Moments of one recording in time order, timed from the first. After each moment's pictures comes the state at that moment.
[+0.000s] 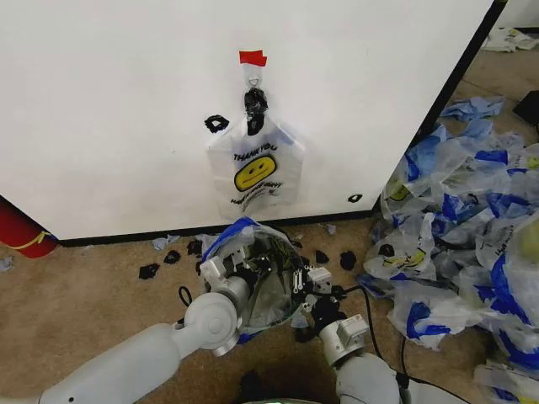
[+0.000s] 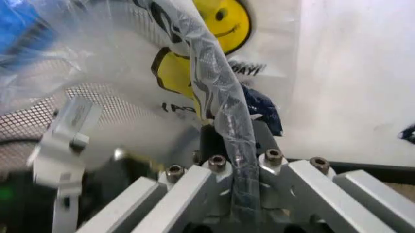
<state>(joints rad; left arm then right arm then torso) 0.69 -0.89 0.46 -1.96 -1.54 -0.15 -0.65 -1.03 0.84 -0.37 2.13 0.46 0.08 0.67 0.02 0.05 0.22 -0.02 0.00</state>
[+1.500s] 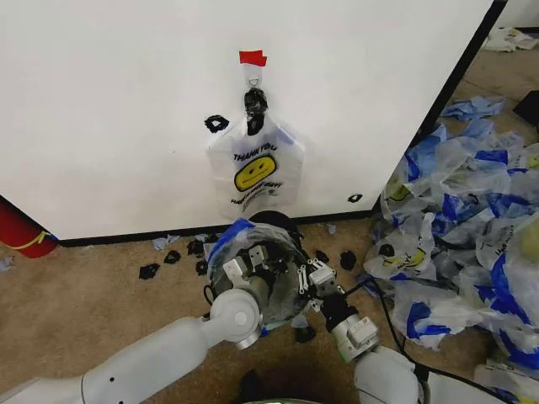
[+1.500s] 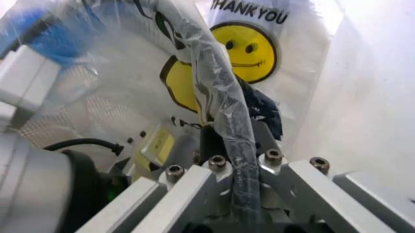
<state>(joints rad) 0.61 -1.00 0.53 -1.84 -1.56 -0.15 -0.66 -0.99 0.72 -0.40 2.15 0.29 0.09 0.58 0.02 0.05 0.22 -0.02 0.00</state>
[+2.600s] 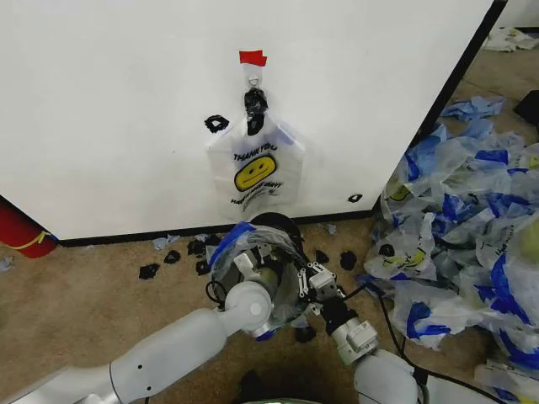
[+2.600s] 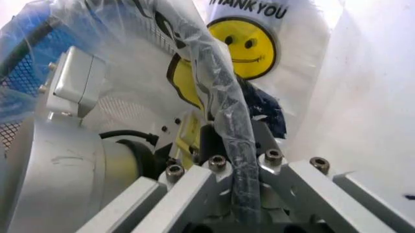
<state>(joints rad) 0.58 -1.11 0.53 -1.71 -1.50 -0.22 -0.60 -1.02 0.73 -0.39 2.13 0.27 0.11 0.57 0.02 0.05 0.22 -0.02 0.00</state>
